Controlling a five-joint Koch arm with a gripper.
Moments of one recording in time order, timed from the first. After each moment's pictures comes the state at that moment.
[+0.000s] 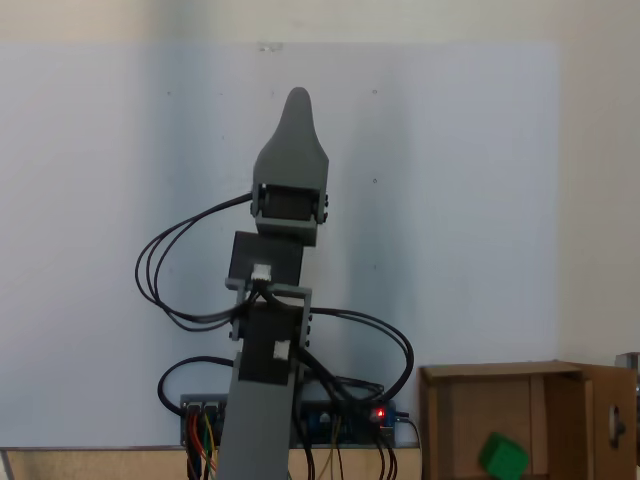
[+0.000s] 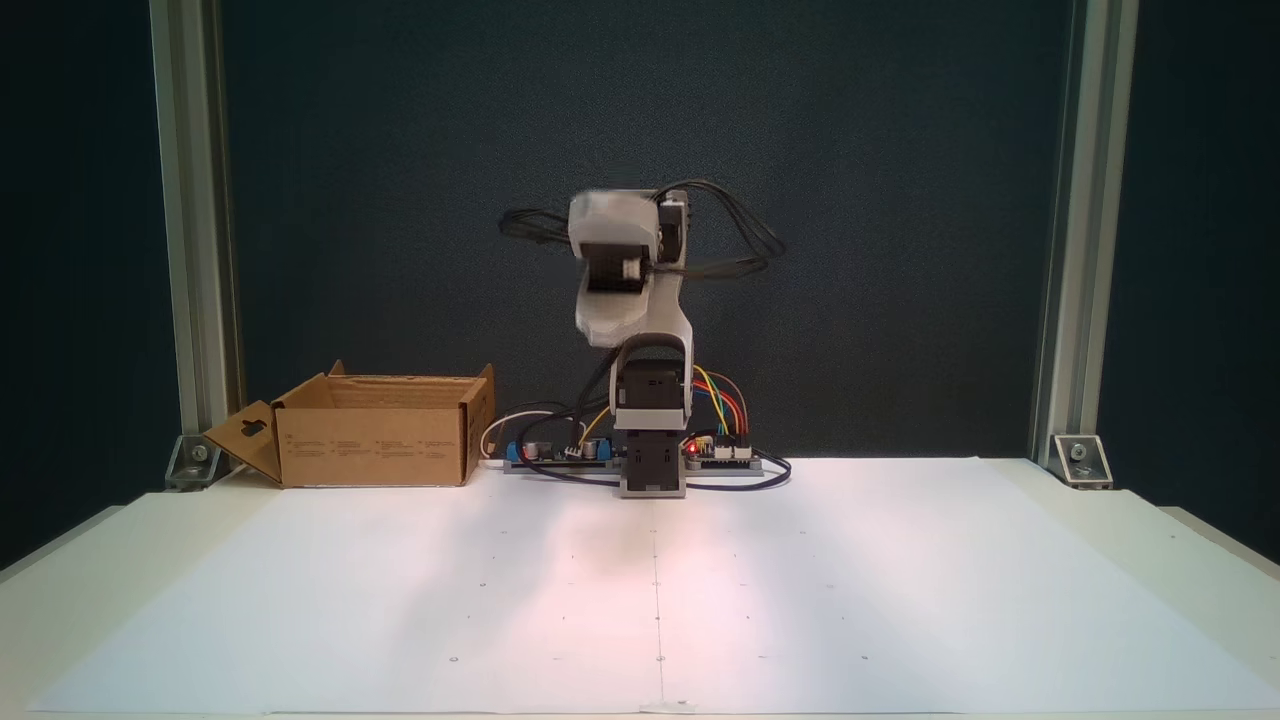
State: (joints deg) arm 7.0 124.3 95.3 11.8 -3.7
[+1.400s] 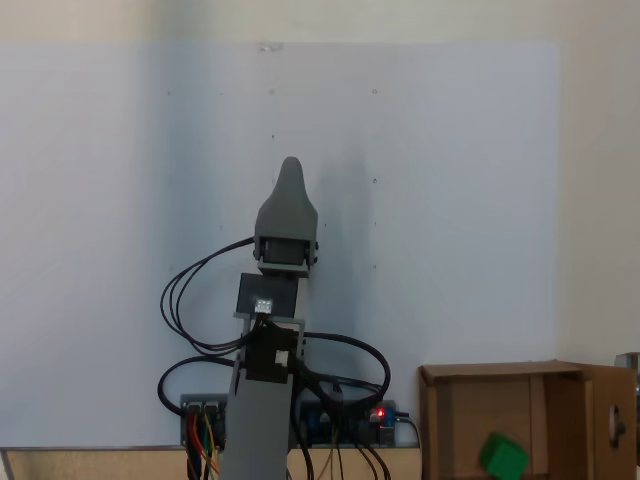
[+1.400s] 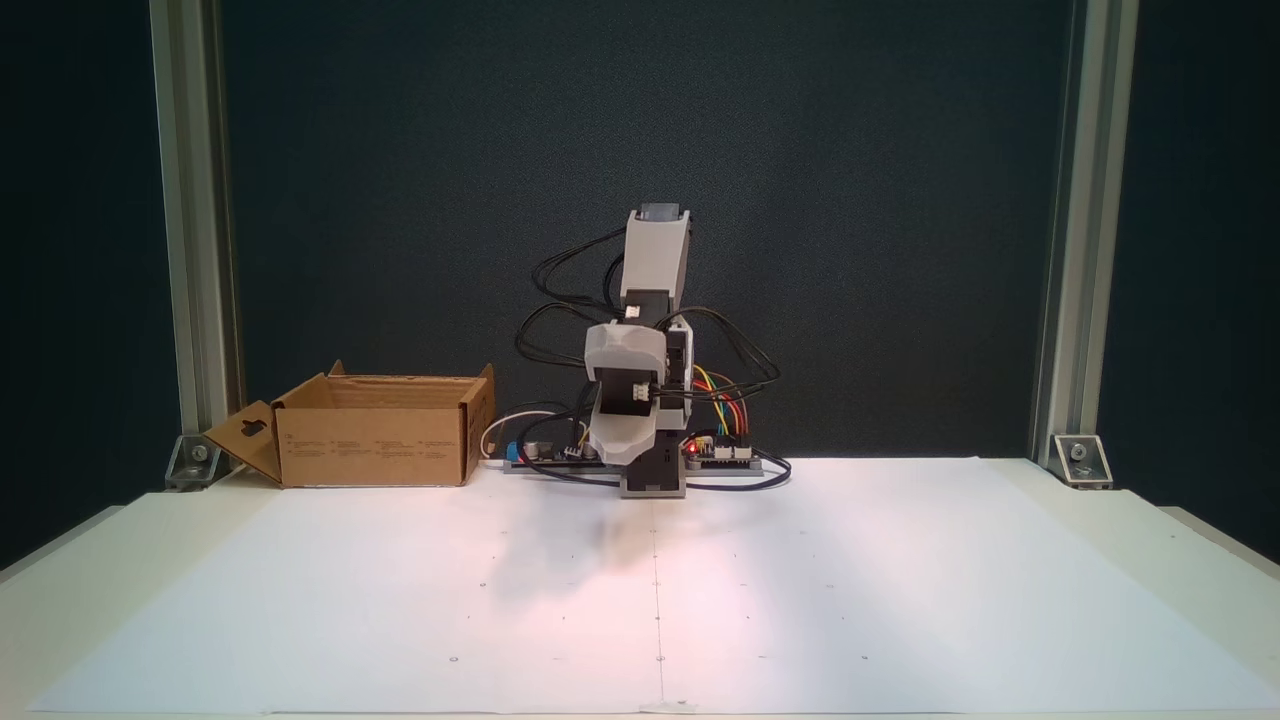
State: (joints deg) arm 6.6 129.4 137.9 -30.3 -3.7
